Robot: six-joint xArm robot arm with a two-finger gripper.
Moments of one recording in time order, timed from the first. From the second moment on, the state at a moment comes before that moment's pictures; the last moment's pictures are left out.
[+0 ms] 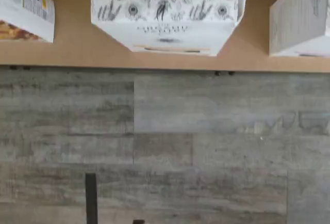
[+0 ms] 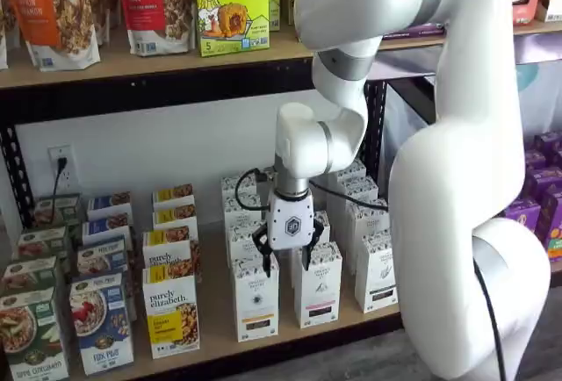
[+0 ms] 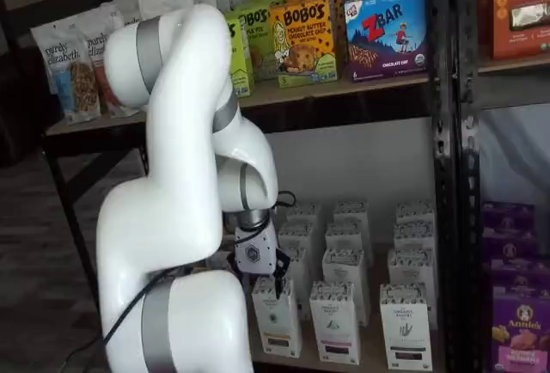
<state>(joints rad) 0.26 0.43 -0.87 0.15 0.46 0.14</state>
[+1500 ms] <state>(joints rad) 0.27 0.69 -1.21 0.06 0.59 -1.35</state>
